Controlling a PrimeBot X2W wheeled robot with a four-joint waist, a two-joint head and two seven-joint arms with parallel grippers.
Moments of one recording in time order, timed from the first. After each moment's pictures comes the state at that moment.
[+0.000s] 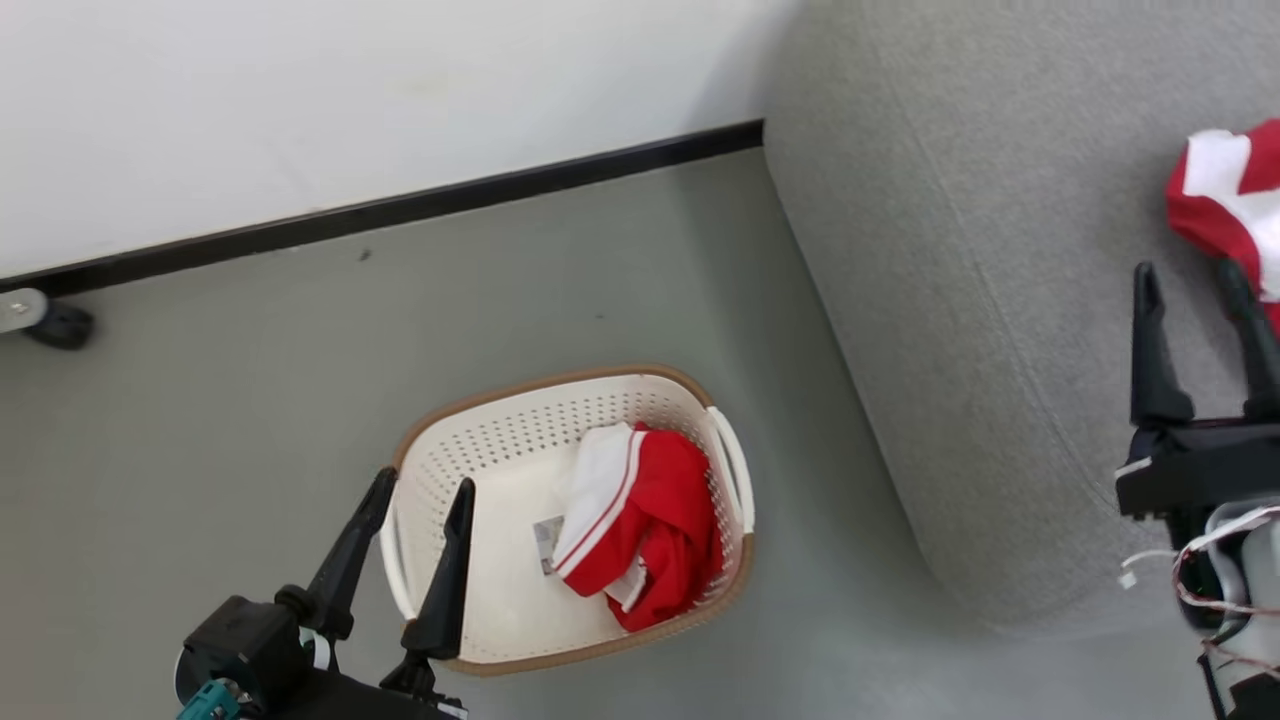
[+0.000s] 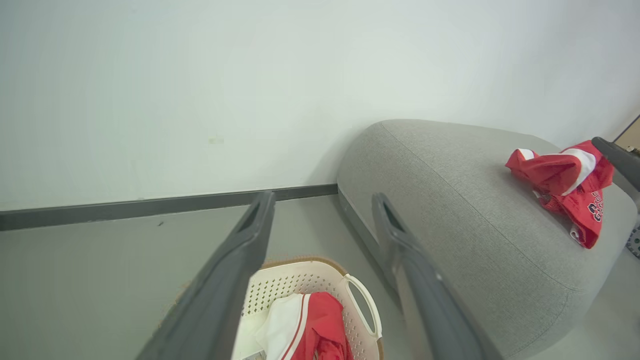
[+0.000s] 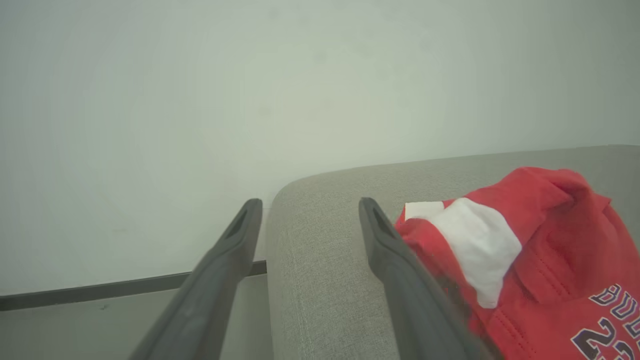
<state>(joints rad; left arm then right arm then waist) -0.03 0.30 -0.36 -0.08 -0.57 0.00 -0.17 -0.36 -0.22 -0.04 0.31 0.23 0.10 -0.26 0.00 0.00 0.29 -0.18</state>
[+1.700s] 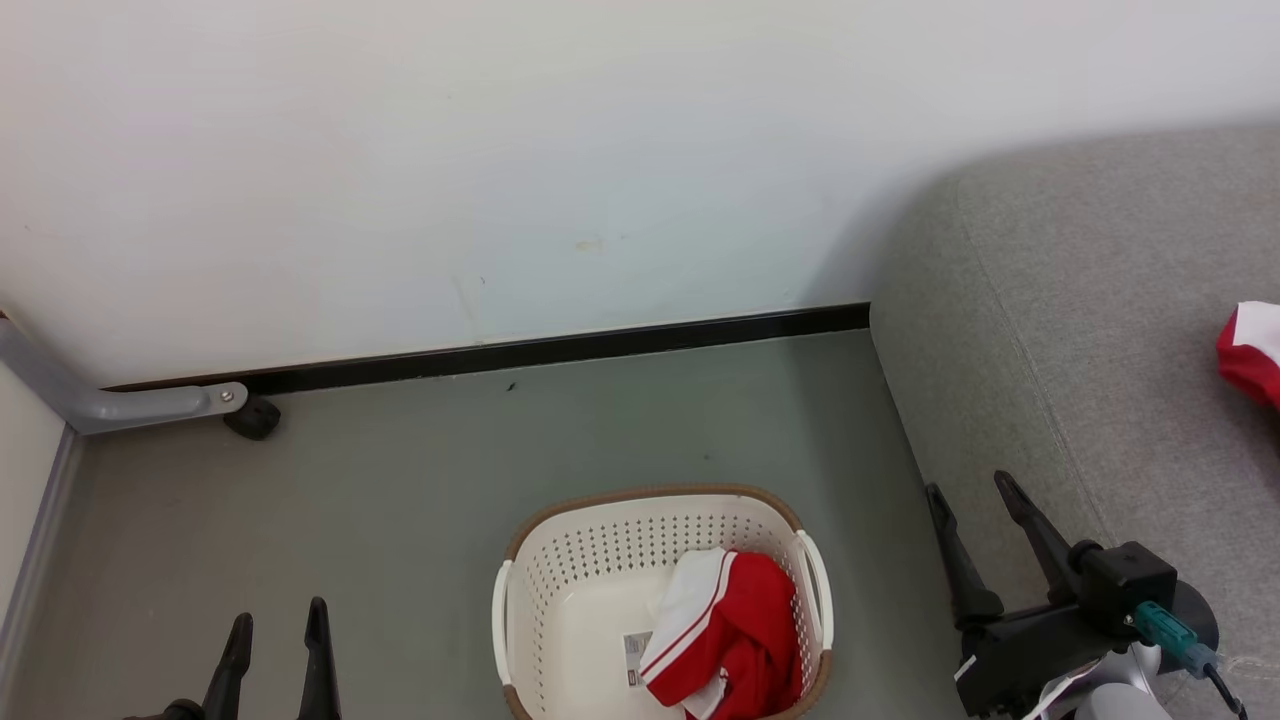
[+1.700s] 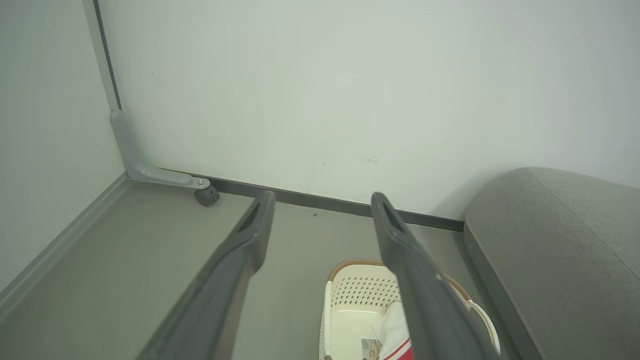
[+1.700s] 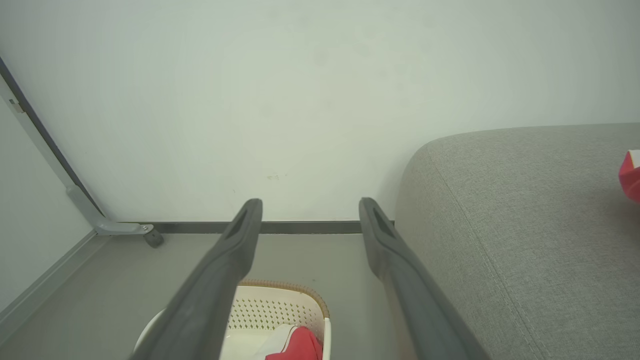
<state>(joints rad) 0.11 0.25 -0.16 0.16 -0.61 0.06 -0.25 -0.15 -0.08 0.16 0.40 0.18 0.12 -0.26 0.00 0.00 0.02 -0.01</state>
